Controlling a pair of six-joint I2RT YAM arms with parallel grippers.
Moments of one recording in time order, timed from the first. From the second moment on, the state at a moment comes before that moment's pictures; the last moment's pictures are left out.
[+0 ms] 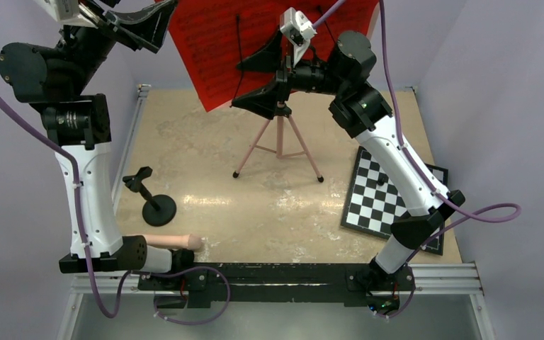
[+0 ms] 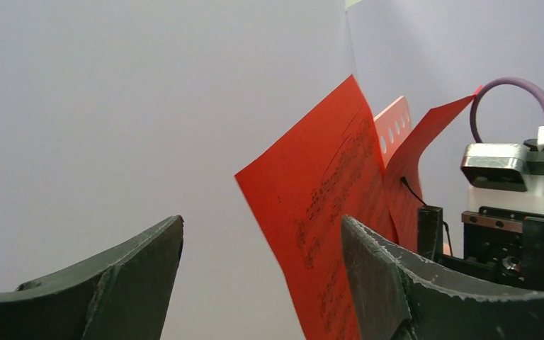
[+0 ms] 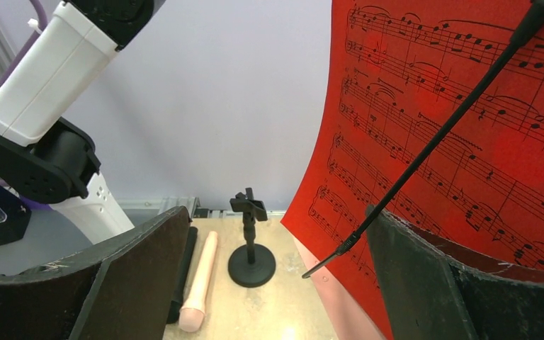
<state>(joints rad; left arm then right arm) 0.06 1.40 2.11 0.11 0.73 -0.32 0.67 1.67 2.06 -0.12 -0.86 0.18</state>
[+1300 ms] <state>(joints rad) 0.07 1.40 2.15 0.19 0.80 -0.40 0.67 1.67 2.07 -0.14 -0.86 0.15</state>
